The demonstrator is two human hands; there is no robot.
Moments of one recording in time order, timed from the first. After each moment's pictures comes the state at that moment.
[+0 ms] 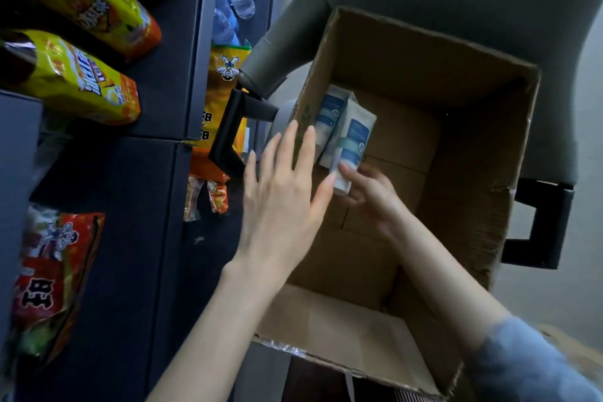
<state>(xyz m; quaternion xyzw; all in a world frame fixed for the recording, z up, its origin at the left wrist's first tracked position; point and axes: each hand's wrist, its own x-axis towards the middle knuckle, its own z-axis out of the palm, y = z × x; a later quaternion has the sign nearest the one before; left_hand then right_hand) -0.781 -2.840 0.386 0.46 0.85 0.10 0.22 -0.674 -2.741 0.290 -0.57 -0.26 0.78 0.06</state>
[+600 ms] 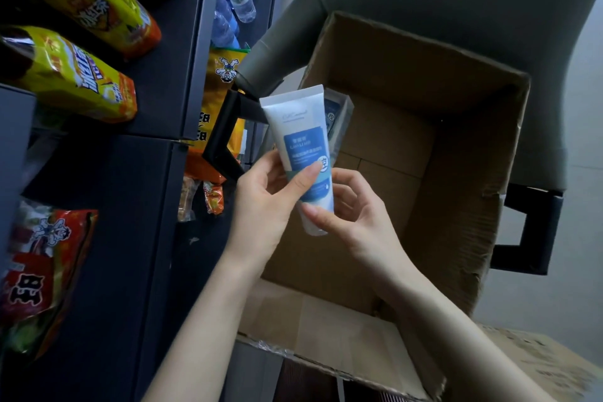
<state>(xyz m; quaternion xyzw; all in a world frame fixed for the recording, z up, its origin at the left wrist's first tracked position) -0.781 -2.848 0.380 0.14 0.69 0.55 0.44 -0.664 -2.779 0.370 -0.41 -0.50 0.76 0.10</state>
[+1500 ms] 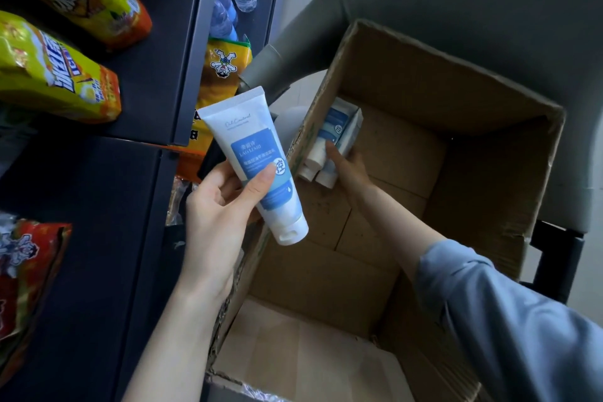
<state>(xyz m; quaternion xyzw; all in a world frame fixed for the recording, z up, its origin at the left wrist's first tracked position) -0.825 -2.850 0.369 0.00 0.71 0.58 0.40 -0.741 -2.699 0.212 -0.60 -0.41 0.69 0.03</state>
